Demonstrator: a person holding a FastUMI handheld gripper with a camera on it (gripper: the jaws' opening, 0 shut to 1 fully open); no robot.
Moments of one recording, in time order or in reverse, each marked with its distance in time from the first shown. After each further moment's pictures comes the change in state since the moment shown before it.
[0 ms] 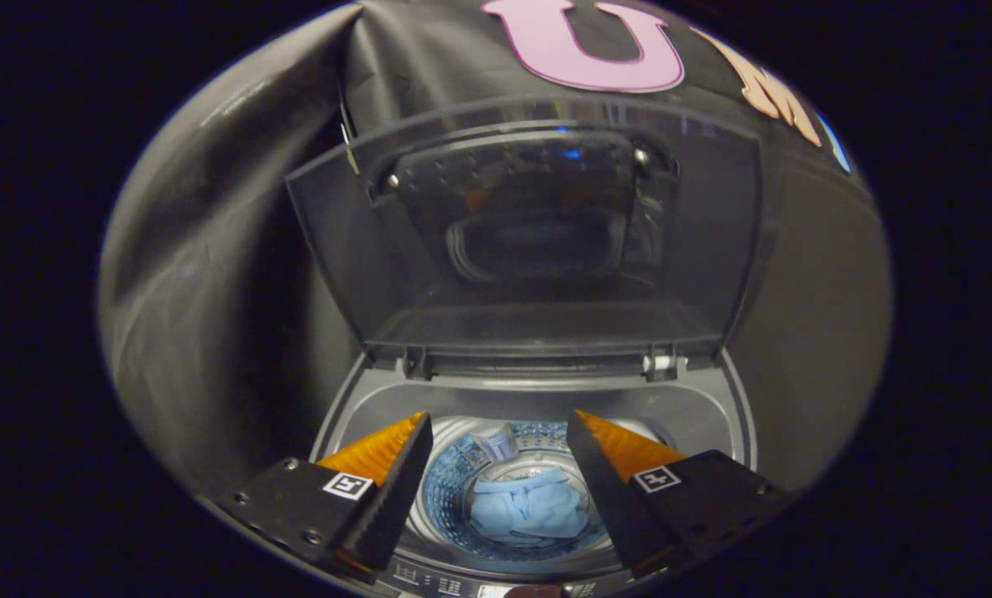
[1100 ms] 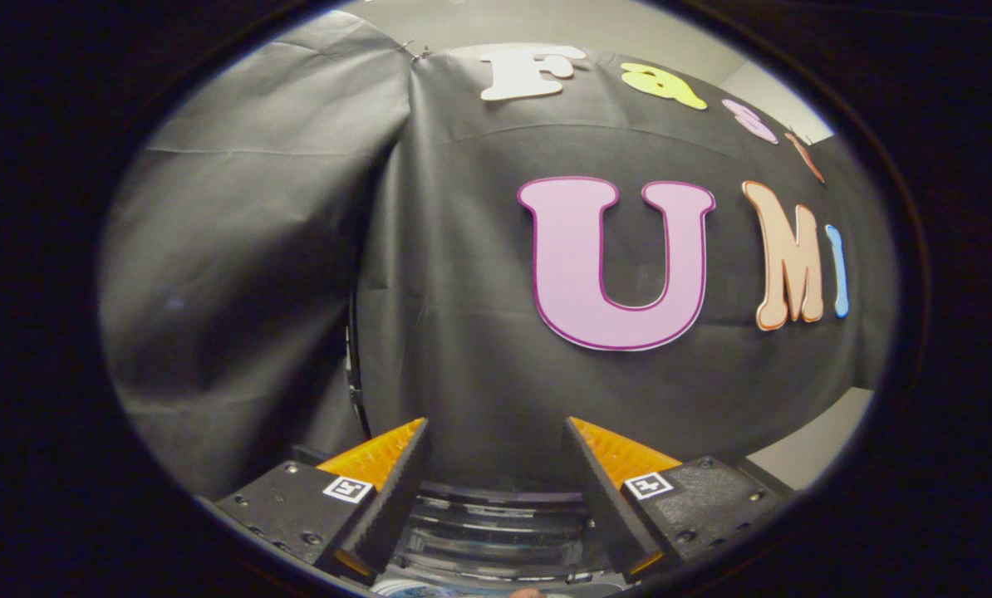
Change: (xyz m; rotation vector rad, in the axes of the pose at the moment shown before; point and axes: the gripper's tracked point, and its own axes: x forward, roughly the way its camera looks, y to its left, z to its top) arm -0.027 -0.012 0.237 -0.166 -0.601 -0.116
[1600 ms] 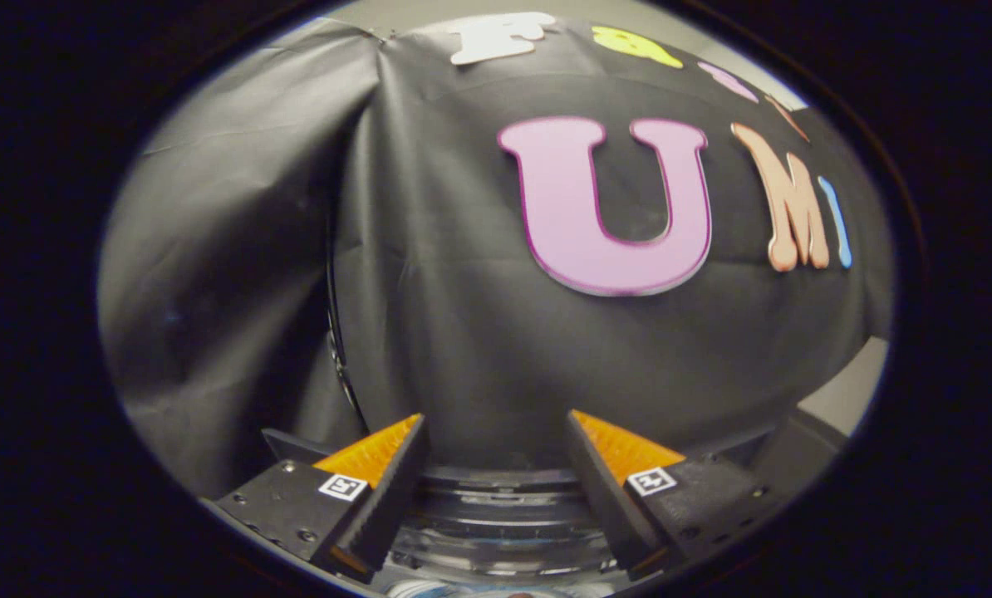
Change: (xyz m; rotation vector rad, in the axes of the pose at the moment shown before) arm 0.022 0.004 -0.047 0.063 0.095 0.010
